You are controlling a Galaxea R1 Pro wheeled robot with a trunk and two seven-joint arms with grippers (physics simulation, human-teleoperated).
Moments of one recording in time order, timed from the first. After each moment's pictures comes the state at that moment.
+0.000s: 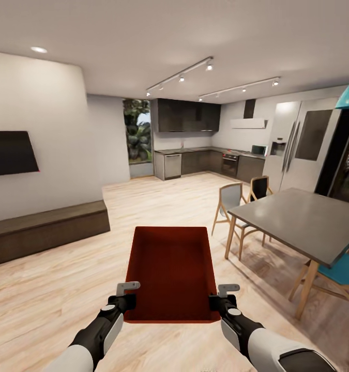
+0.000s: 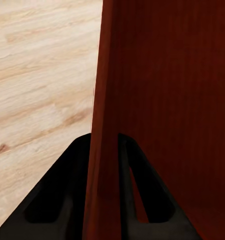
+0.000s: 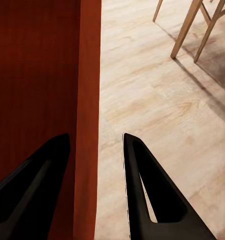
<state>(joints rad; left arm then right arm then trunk) -0.57 -0.09 -0.01 -0.47 0.06 0.10 0.11 -0.73 0.10 0.16 -0.06 -0.09 -0.19 -0.14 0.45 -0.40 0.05</state>
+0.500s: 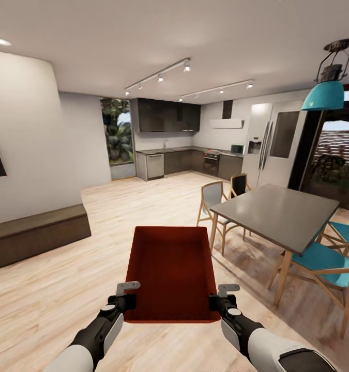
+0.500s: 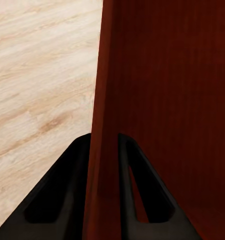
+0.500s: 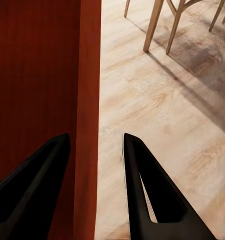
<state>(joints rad) -0.57 -0.09 -0.01 -0.47 0.07 0.10 0.11 -0.73 0.10 0.15 -0.06 -0.09 -0.19 -0.14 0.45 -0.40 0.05</state>
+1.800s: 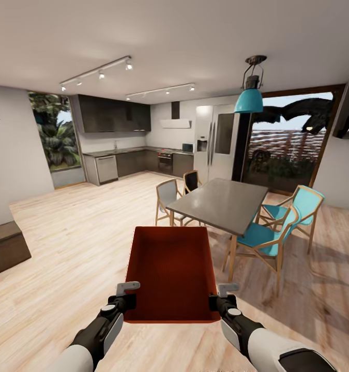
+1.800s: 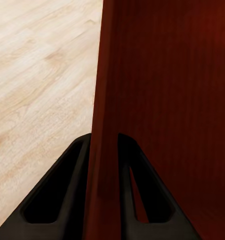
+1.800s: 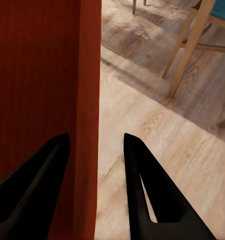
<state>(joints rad) -0.57 -0.09 -0.01 -0.47 0.07 0.10 0.12 -0.73 0.10 0.15 -0.06 -0.09 -0.19 -0.14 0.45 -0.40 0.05</state>
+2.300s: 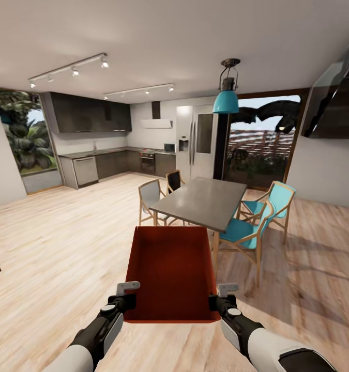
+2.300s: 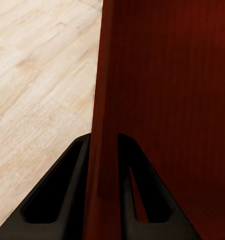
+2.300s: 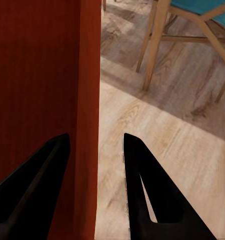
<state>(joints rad) -0.57 -0.09 -0.01 -0.47 0.07 0.10 0.12 -0.73 0.10 0.15 -0.06 -0.09 -0.19 -0.14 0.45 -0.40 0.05</state>
